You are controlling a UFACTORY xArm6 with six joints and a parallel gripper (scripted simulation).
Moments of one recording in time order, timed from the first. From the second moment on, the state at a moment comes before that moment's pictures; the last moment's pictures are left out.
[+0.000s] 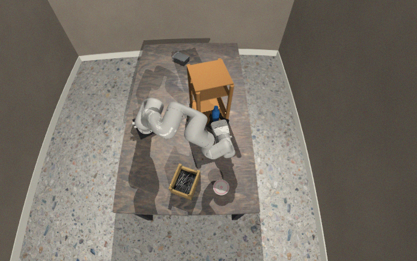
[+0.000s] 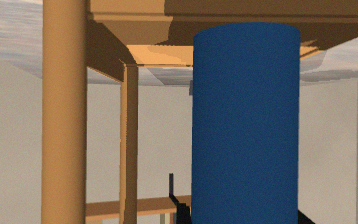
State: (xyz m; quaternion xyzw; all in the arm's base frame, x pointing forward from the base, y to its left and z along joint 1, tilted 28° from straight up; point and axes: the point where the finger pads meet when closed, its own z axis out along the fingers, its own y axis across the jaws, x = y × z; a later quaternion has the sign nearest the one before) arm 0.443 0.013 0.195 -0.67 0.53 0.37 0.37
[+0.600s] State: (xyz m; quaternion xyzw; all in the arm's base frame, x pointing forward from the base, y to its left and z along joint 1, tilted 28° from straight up) arm 0.437 0.058 0.172 -0.67 0.53 0.37 0.37
